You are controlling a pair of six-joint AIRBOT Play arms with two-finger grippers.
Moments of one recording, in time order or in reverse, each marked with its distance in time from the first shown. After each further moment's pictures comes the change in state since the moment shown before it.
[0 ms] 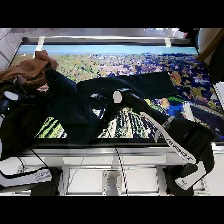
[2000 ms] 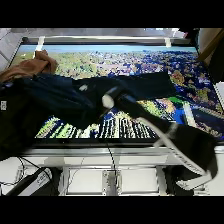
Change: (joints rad) left arm 0.085 0.320 0.098 0.045 -0.106 -0.003; right arm 0.103 0.113 0.159 -0.260 -0.014 0.285
